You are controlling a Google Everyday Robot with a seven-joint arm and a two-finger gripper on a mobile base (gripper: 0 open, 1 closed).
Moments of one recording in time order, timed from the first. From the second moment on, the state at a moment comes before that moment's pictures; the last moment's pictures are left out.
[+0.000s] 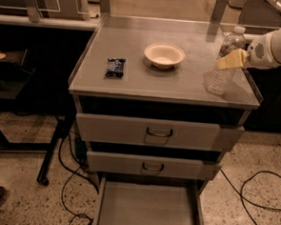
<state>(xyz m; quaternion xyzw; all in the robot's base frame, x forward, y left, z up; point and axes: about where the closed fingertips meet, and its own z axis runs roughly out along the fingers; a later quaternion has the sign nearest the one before) 0.682 -0.274 0.907 -0.17 0.90 0.11 0.38</state>
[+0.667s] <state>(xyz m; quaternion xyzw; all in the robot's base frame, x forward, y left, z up) 0.682 -0.274 0.907 -0.17 0.90 0.11 0.38</state>
